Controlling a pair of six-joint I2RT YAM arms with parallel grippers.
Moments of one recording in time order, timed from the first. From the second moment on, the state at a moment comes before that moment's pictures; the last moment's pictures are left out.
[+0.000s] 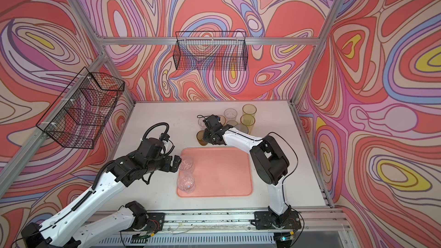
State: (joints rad) left arm -0.59 0.93 0.87 -0.84 -0.11 -0.35; right arm 0.67 1.98 1.46 -0.41 0.00 0.81
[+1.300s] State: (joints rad) left arm -0.57 0.93 0.87 -0.84 -0.11 -0.35; right arm 0.68 1.98 1.46 -0.40 -0.02 0.78
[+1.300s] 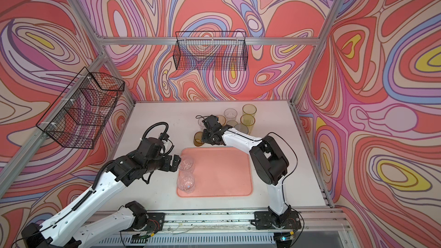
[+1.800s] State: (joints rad) left arm -0.56 0.92 0.87 -0.84 -0.11 -0.35; right arm 0.69 1.88 1.46 -0.47 -0.02 0.71
